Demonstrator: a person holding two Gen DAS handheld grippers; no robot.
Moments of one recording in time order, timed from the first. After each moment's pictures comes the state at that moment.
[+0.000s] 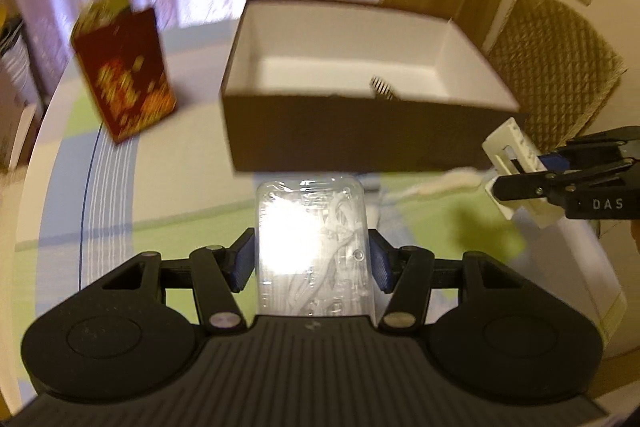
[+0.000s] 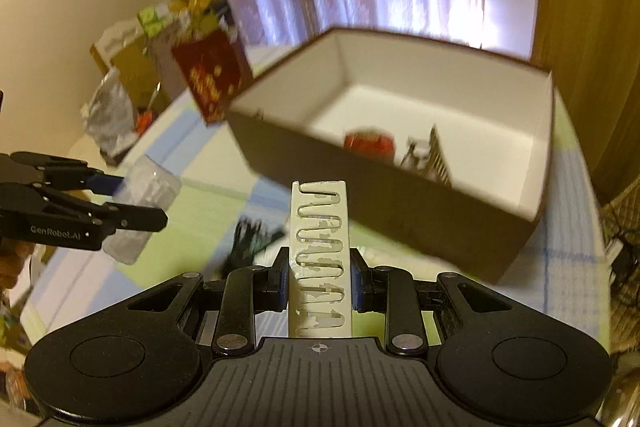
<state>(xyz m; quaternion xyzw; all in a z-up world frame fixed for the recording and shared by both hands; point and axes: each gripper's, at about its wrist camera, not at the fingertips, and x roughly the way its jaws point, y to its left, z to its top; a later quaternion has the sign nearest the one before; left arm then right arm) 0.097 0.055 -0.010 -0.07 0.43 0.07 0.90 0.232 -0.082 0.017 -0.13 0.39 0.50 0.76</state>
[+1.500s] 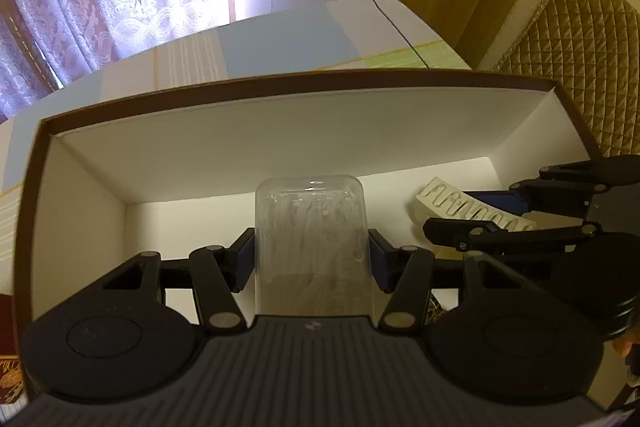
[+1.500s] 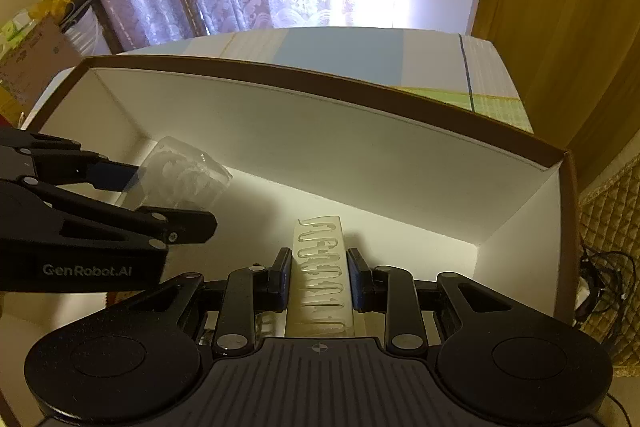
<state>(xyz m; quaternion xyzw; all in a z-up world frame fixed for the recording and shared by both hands) 0.445 0.083 -0.090 -0.05 0.51 0.01 0.86 0.472 0.043 -0.056 -0.16 0.47 0.37 0.79</state>
